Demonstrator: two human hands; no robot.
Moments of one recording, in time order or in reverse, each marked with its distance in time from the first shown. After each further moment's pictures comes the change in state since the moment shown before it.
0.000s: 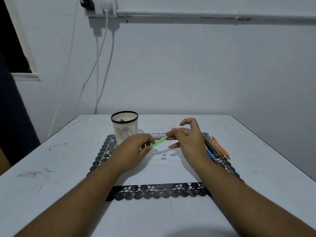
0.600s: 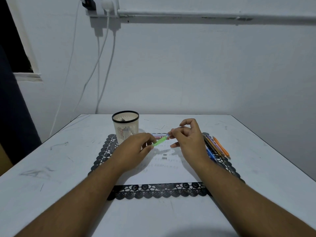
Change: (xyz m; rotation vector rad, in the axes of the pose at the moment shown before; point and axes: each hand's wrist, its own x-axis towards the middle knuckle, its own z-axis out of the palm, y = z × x) left_hand -0.001 0.002 -0.001 -0.002 0.010 0.000; right_hand 0.000 0.005 0.000 -0.010 0.010 -0.013
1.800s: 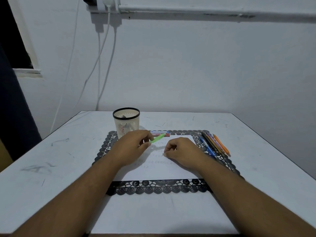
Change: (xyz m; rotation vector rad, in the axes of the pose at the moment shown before) left_hand 0.000 -0.011 -0.004 0.010 -0.040 -0.028; right_hand 0.006 0.028 -0.010 -0.817 -0.441 0.093
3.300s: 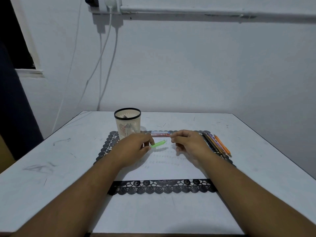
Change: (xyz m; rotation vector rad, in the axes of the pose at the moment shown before) left_hand -0.001 0.003 -0.005 0.143 -0.092 -0.027; right_hand 0.008 0.003 -0.011 0.909 0.140 0.174
